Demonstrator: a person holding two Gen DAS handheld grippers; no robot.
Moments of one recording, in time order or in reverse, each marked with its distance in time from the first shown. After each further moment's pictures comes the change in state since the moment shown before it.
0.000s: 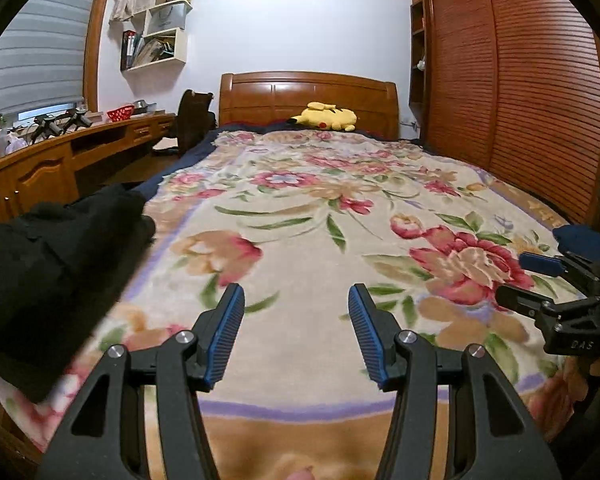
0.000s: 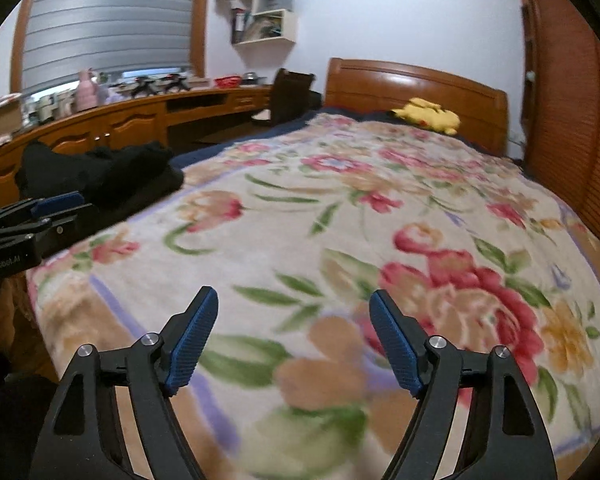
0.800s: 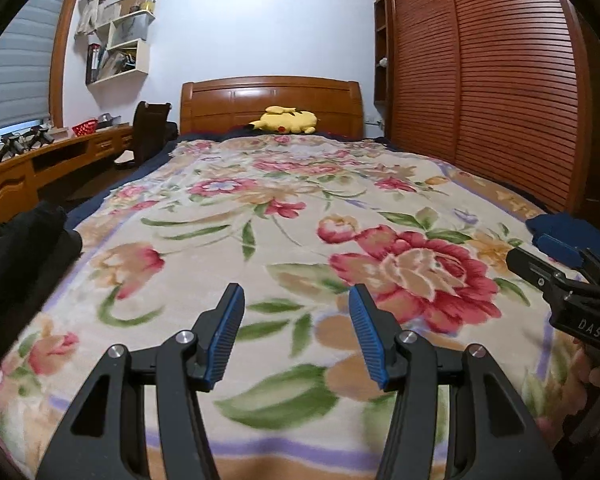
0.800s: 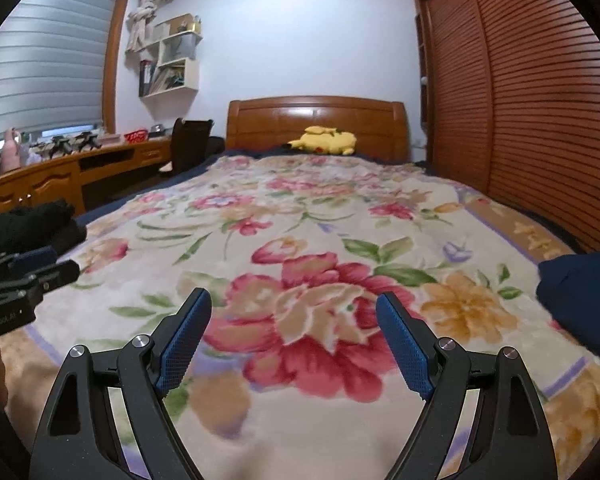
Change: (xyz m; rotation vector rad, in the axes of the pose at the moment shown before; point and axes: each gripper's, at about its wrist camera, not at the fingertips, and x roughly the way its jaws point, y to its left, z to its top) left arm 0.034 -0.113 -0.001 0.054 -0.027 -0.080; right arm -0.058 -0.103 -0.037 0.159 -0.179 -0.258
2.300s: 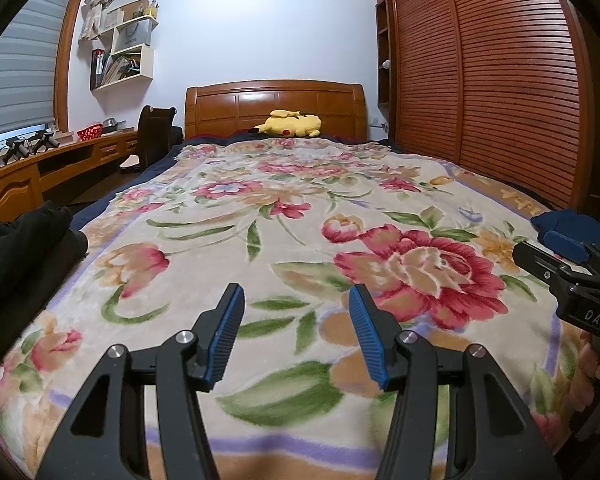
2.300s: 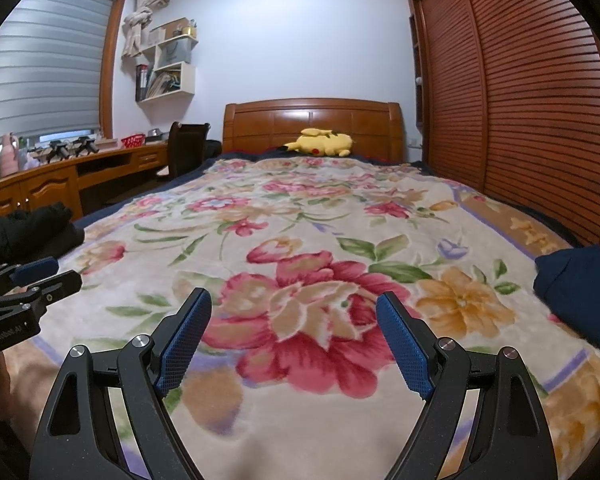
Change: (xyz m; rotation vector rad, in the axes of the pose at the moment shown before) left arm -0.001 -0.001 -0.007 0.008 -0.014 0.027; right arm -0.001 -0.008 -0.005 0.012 -0.002 -0.010
